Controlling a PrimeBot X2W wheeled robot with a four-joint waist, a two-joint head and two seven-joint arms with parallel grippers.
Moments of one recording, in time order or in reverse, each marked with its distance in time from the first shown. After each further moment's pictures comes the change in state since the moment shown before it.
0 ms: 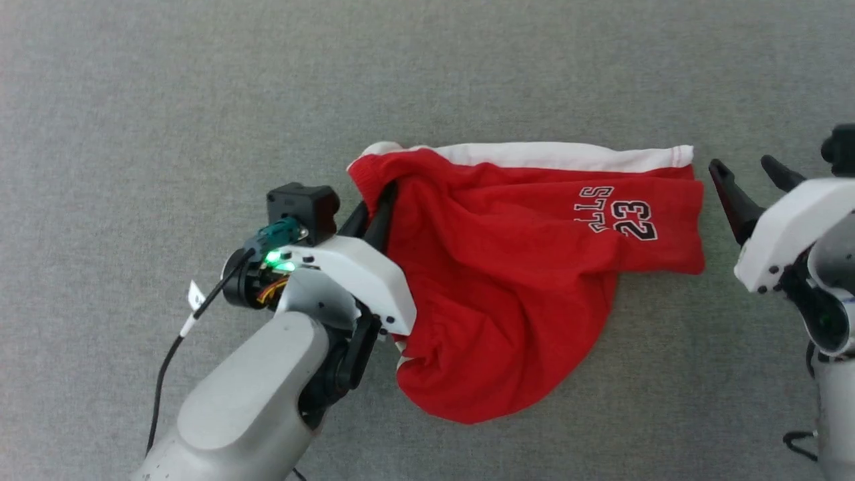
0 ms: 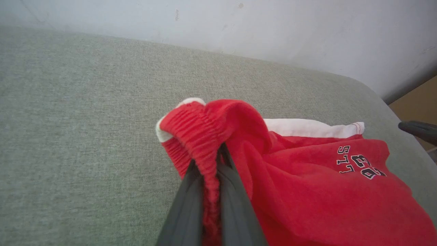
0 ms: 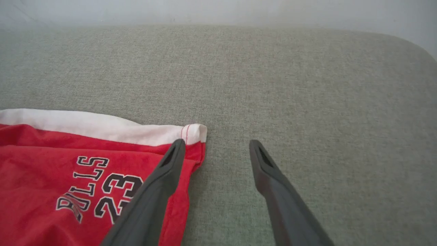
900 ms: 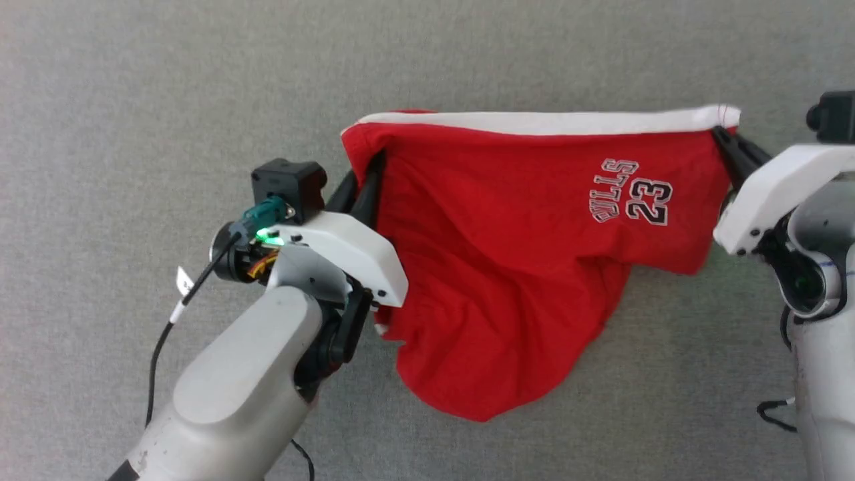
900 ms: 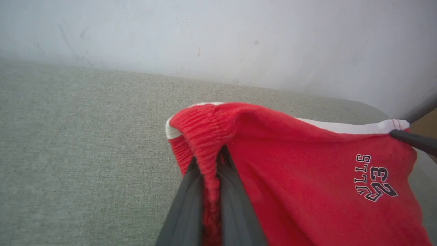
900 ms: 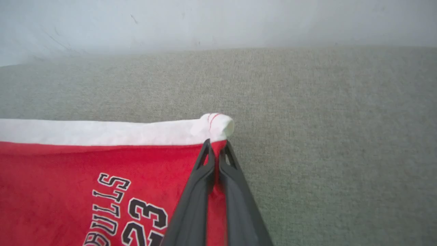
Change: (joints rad) left arm -0.062 -0.025 0.016 0.072 0.016 -0.027 -0.073; right arm -0.137 0.022 0.018 0.204 0.029 0.000 -0.077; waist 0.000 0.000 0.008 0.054
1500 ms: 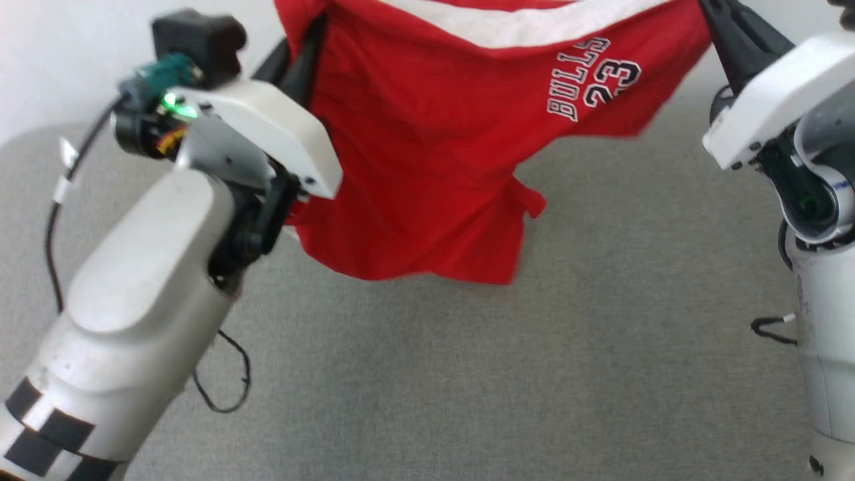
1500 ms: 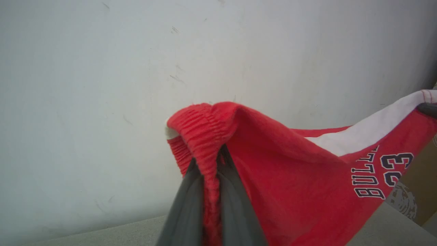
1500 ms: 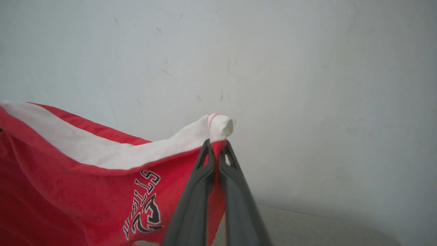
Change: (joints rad) left arm -0.232 0.120 0.055 0.005 -0.013 -0.118 0.103; right arm -0.183 -0.011 0.115 -0.120 0.059 0.000 -0.052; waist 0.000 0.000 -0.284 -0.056
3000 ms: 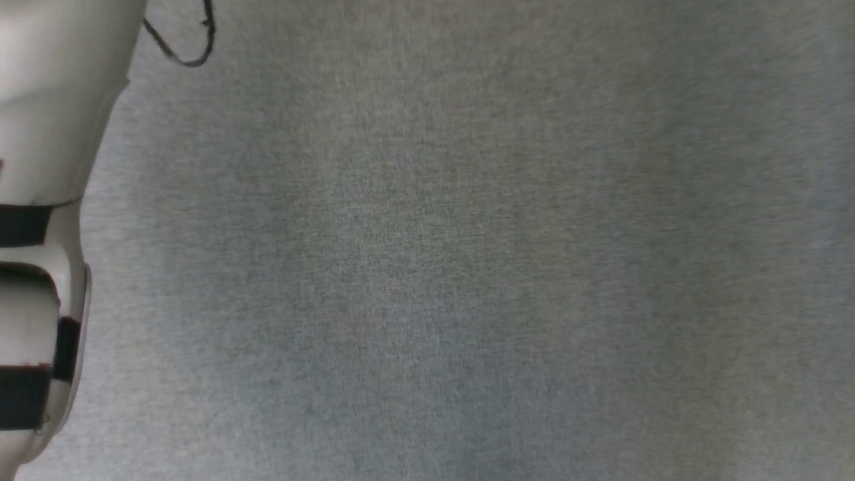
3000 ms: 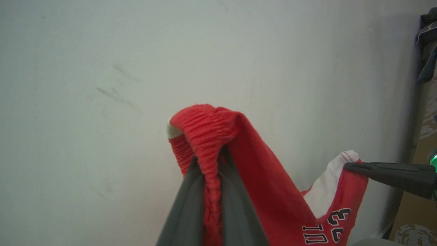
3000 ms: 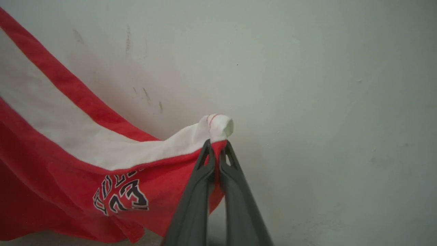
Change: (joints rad) left arm -0.758 -0.146 0.038 0.333 0.147 -0.215 -0.291; right arm -0.721 -0.099 0.117 0.333 -0.077 0.000 -0.173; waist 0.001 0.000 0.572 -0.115
